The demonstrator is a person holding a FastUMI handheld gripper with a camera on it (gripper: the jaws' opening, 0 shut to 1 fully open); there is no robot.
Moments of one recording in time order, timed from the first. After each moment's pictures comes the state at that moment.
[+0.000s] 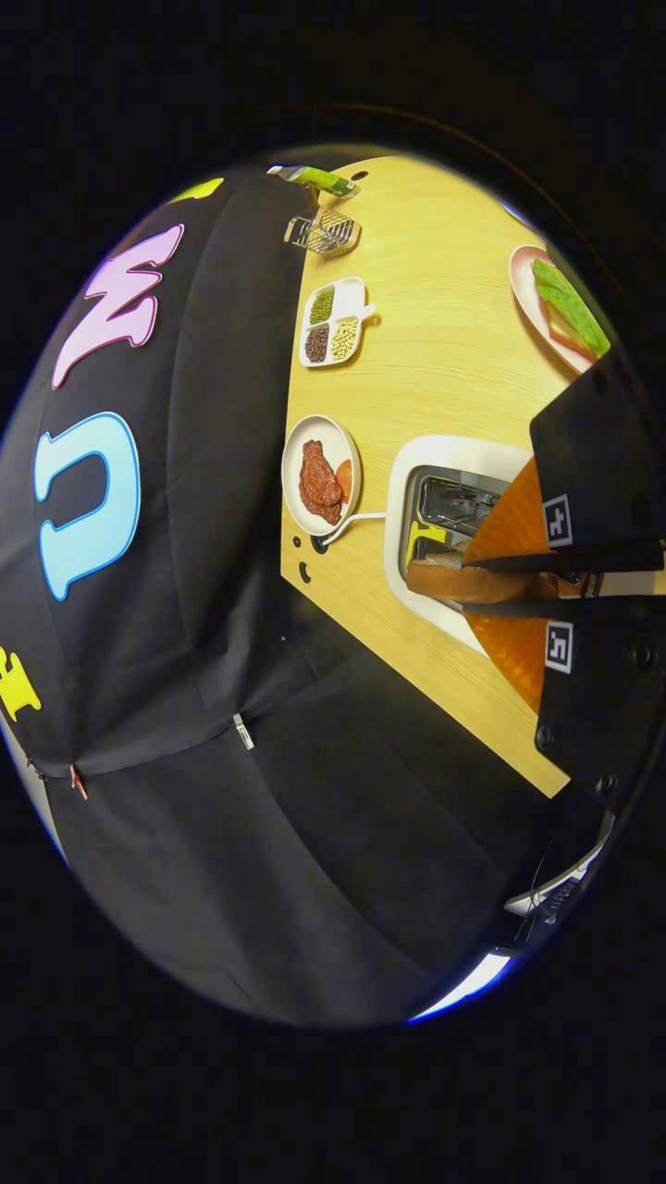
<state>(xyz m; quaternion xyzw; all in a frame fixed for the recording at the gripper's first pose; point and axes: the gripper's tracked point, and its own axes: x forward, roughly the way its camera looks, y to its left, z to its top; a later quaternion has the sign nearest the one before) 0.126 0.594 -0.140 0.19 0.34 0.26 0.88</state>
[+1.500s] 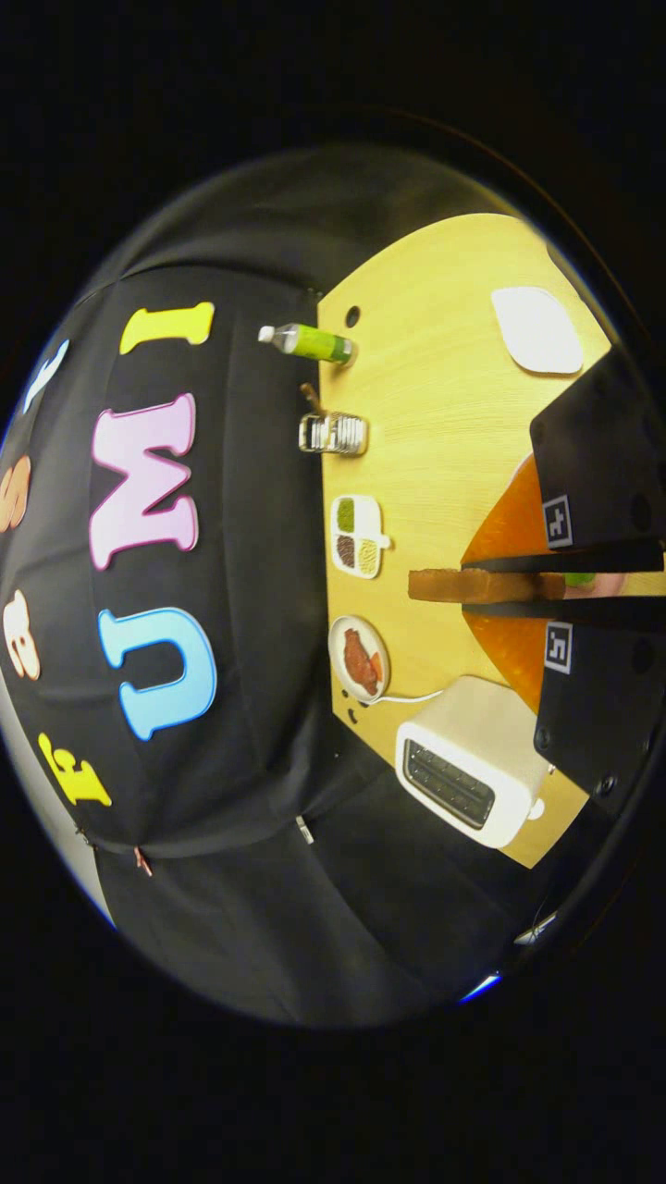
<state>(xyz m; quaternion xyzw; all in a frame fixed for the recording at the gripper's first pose) 0.075 0.315 -0.172 0.20 0.32 0.11 0.92</state>
